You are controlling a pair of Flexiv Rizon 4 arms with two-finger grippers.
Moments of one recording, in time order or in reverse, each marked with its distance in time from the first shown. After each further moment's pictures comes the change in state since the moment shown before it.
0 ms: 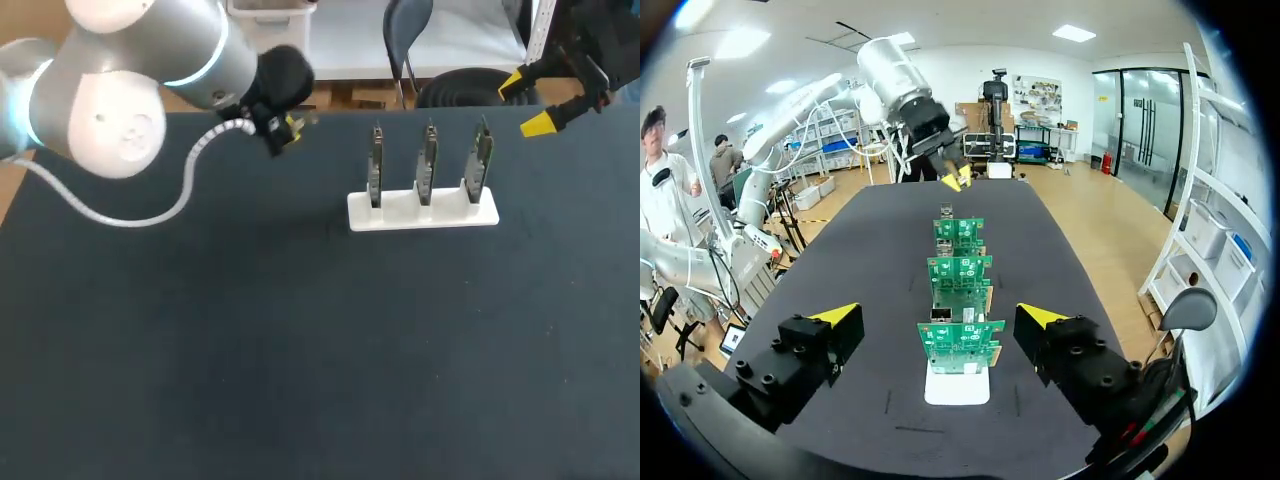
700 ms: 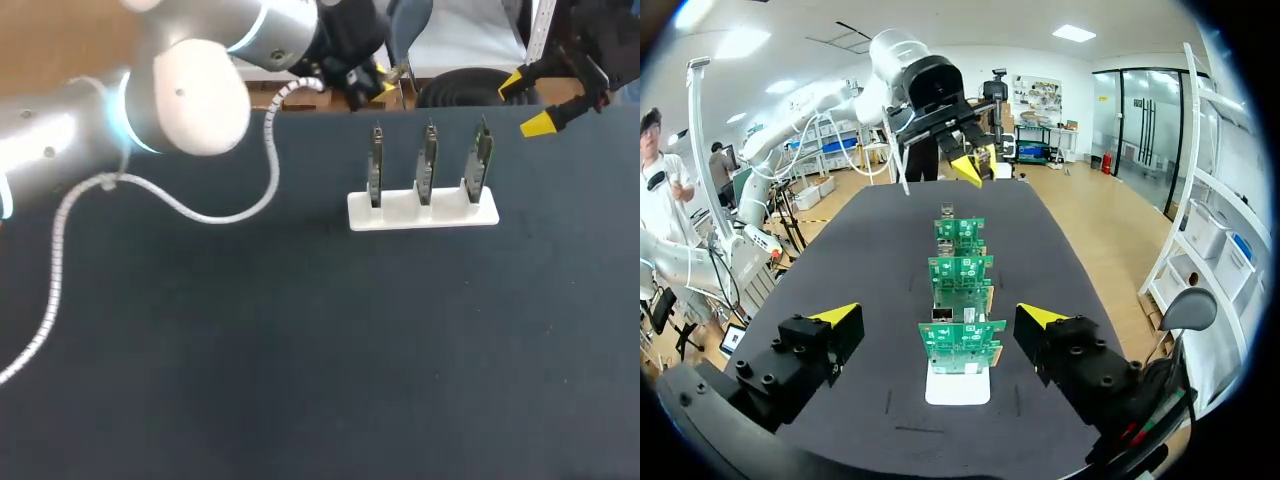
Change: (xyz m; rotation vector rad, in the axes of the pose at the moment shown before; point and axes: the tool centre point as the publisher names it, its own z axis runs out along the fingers) left arm -0.149 -0.005 0.011 0.088 -0.338 0.058; right arm 0.000 0.000 0.000 0.000 0.000 0.000
